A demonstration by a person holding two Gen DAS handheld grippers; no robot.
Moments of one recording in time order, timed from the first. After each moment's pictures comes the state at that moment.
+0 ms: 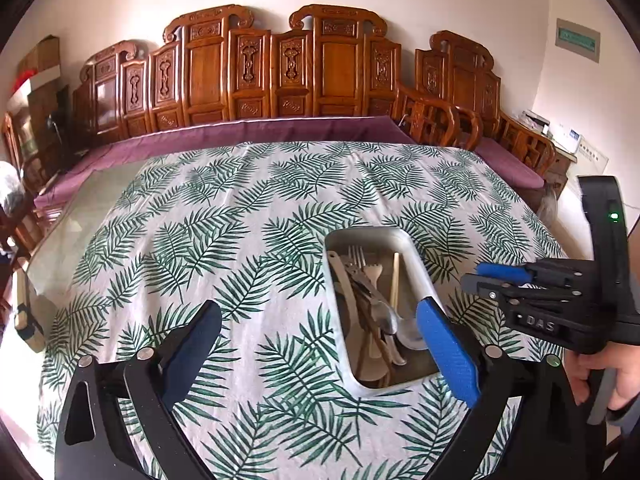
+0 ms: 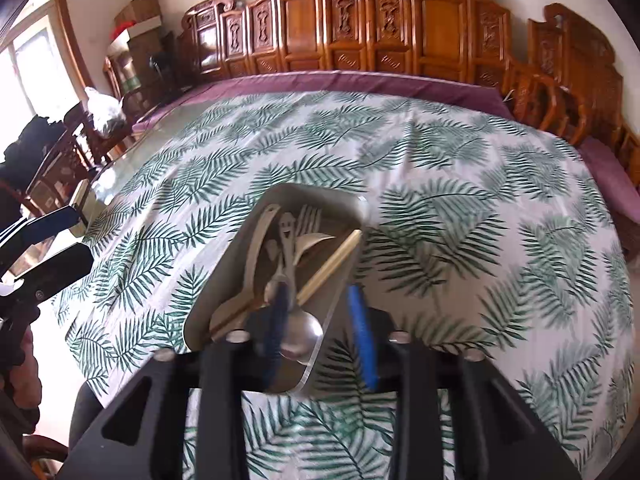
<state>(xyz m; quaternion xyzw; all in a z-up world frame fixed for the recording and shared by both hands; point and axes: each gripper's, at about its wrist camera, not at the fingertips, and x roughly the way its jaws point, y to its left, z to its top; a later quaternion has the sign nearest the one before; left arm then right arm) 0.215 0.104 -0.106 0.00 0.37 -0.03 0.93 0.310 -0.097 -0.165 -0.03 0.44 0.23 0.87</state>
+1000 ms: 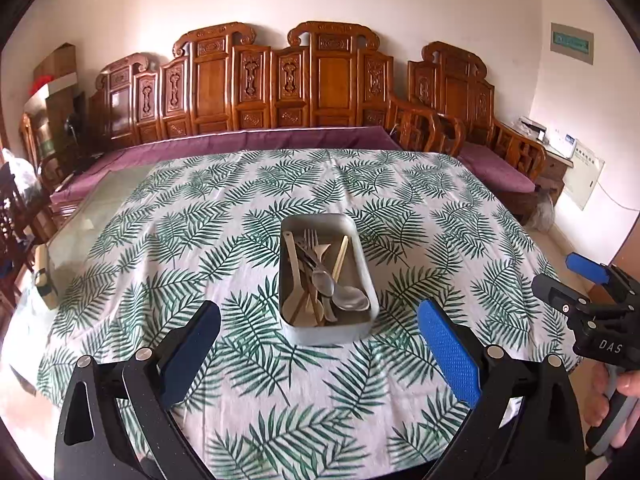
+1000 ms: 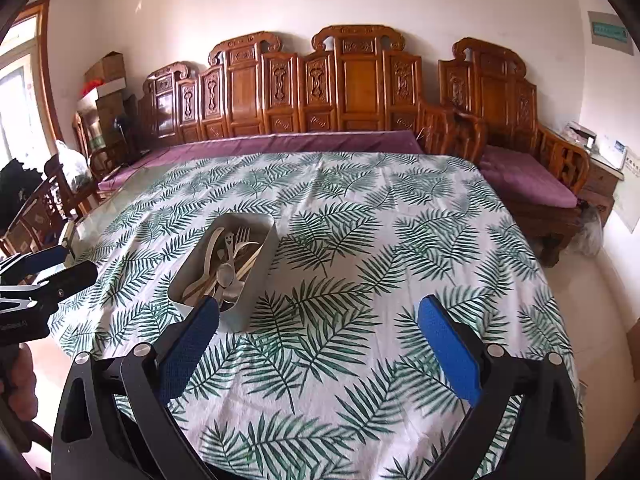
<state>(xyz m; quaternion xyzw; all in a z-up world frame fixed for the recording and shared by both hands) 0.122 0.028 -0.074 -0.01 0.35 -0.01 0.94 0.170 -0.217 -0.107 0.00 0.34 0.13 0.93</state>
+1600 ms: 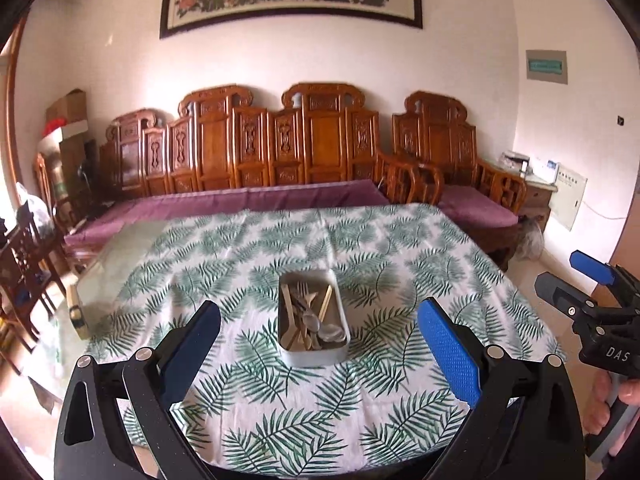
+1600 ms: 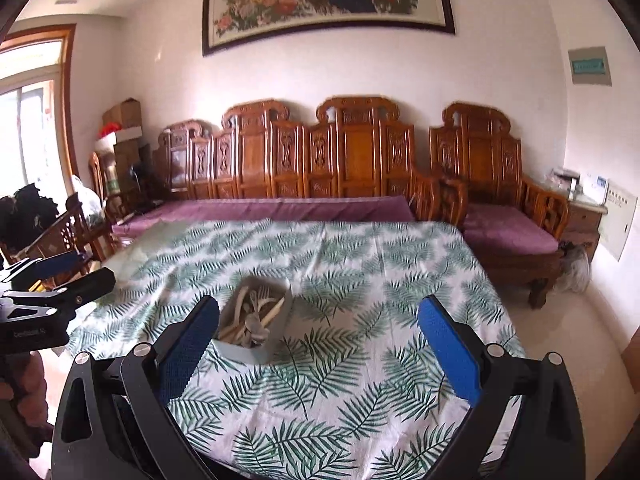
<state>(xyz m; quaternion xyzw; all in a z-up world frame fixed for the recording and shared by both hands) 0.040 0.003 0.017 0.01 0.26 -0.01 0.97 0.074 -0.234 -0.009 0.00 0.22 0.13 0.97</state>
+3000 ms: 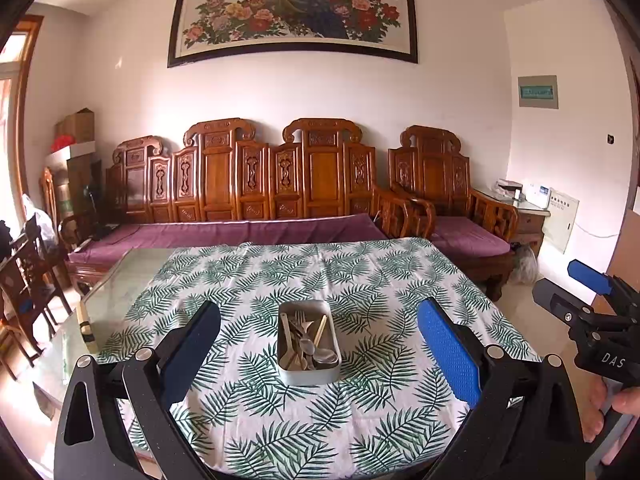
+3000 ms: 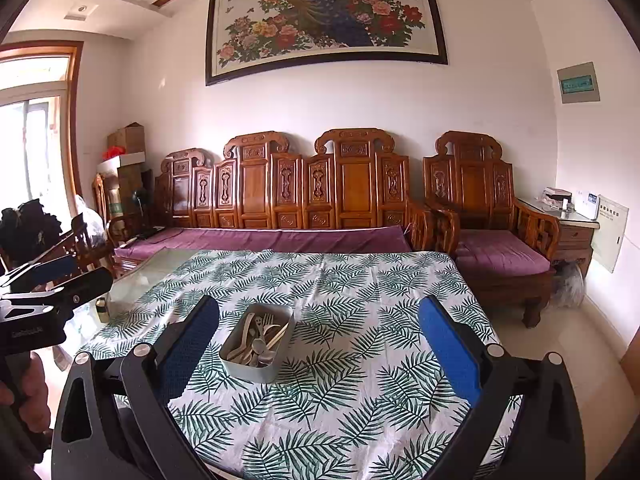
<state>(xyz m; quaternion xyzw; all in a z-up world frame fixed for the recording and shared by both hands) -0.004 -0.005 0.049 0.00 0.20 -0.01 0.98 0.032 -0.239 0.023 0.01 0.17 0.13 0.98</state>
